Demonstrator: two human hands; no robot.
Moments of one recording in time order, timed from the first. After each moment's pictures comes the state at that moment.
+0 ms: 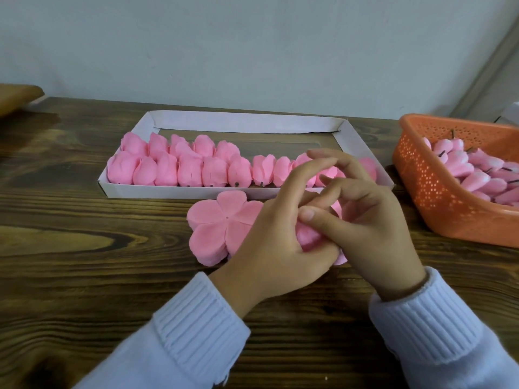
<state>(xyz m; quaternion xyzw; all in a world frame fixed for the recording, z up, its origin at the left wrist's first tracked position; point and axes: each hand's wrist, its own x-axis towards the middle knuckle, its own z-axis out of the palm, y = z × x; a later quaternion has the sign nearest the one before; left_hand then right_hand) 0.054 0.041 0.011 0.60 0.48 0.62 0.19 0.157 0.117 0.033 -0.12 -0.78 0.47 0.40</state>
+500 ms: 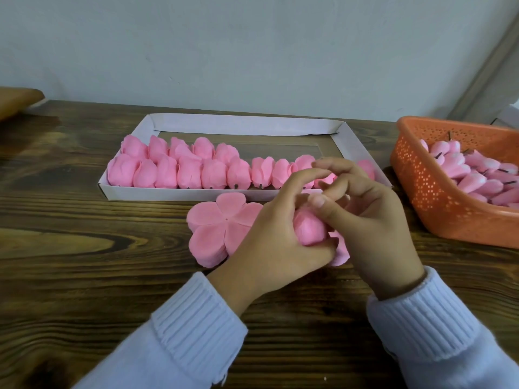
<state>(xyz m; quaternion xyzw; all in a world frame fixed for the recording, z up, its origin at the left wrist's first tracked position) 0.050 0.041 0.014 0.55 0.55 0.58 0.25 0.157 0.118 0.031 -0.18 -0.71 0.54 0.42</state>
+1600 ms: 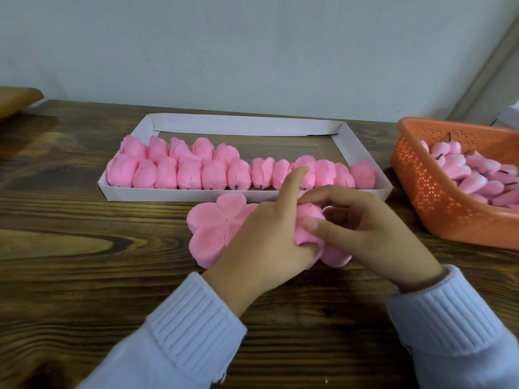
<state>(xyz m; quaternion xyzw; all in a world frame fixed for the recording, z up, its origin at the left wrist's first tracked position) 0.039 0.042 0.008 0.60 0.67 0.42 0.12 0.170 0.135 0.032 -0.14 -0.83 0.49 0.25</state>
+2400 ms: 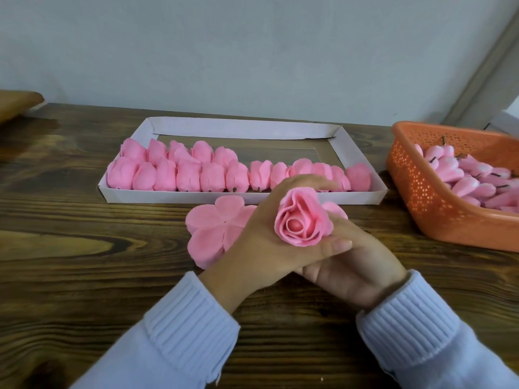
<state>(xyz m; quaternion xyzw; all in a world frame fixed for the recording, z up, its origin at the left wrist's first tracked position) 0.048 0.032 0.026 0.56 0.50 0.60 0.29 0.156 0.114 0.015 -0.08 -0.43 0.89 0.13</state>
